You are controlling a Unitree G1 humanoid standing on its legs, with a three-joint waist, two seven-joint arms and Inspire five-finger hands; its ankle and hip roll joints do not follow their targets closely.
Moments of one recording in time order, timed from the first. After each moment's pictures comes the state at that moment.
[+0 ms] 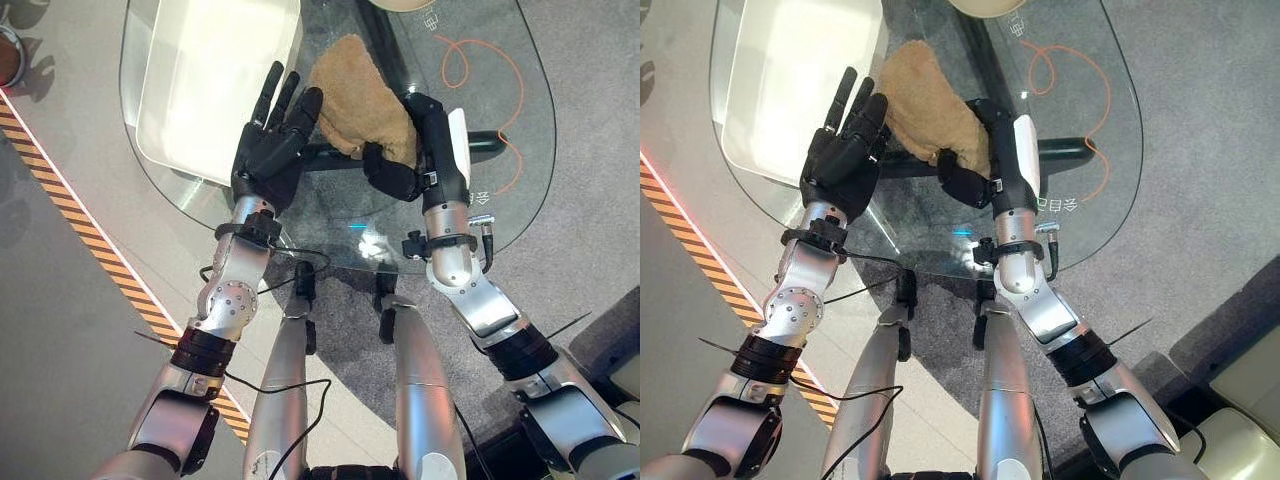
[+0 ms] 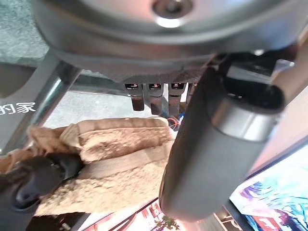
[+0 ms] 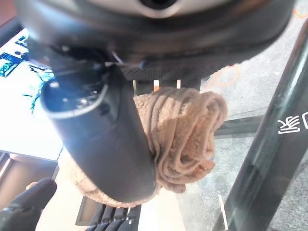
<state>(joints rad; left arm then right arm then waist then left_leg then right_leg) -0.63 0.32 -0.21 0.09 -1.21 -0.09 0.12 -0.67 -0.47 0.45 0.05 0.03 0.01 -0.52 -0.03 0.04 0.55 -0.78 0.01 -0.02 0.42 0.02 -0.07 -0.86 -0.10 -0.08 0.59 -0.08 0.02</state>
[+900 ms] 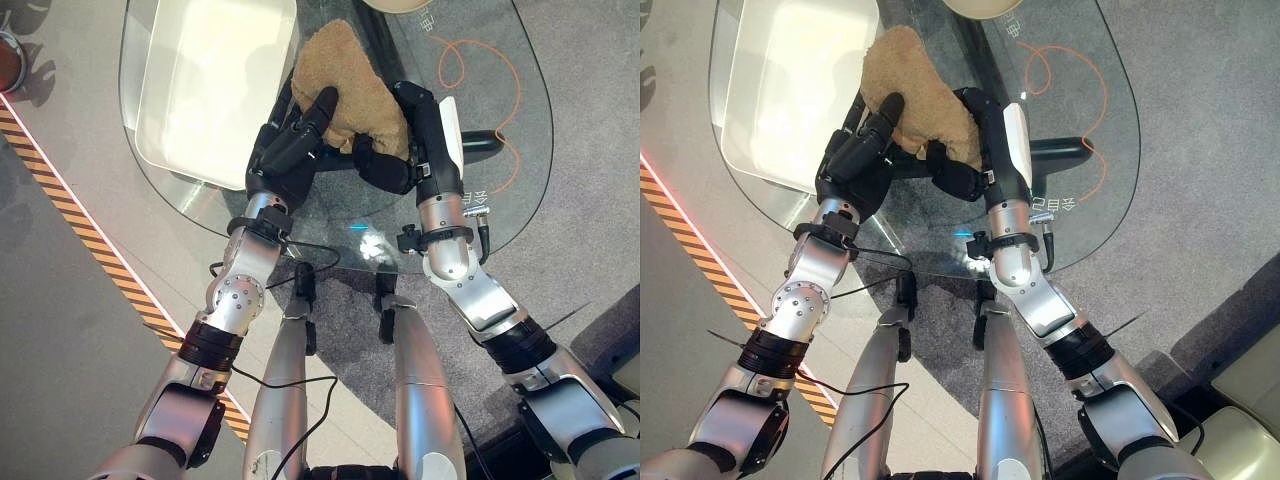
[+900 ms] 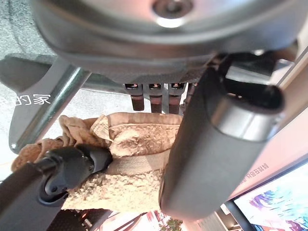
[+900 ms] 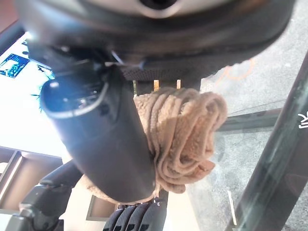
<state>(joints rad) -0.66 0.29 -0.22 0.10 -1.24 -0.07 0.18 -0.71 -0.46 0.47 0.05 0.04 0.01 -0.50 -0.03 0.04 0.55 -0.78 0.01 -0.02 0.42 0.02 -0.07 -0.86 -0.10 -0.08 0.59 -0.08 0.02</state>
